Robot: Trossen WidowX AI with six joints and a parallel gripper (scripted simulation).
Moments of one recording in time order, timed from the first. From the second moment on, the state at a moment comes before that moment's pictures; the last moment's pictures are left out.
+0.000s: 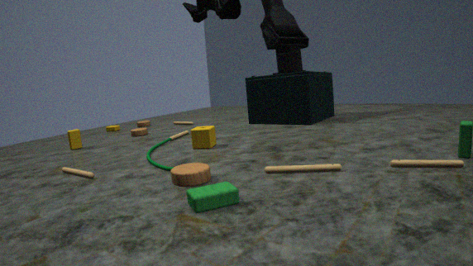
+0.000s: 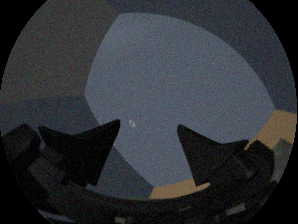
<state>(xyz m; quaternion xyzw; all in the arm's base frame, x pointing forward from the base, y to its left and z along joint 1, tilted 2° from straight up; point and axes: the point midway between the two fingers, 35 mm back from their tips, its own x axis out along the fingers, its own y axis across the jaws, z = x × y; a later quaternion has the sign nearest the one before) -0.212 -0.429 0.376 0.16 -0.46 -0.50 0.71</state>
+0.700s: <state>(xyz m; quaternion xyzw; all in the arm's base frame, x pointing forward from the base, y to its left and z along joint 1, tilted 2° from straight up) -0.013 -0.513 0.280 0.21 -0.23 -0.54 0.78</state>
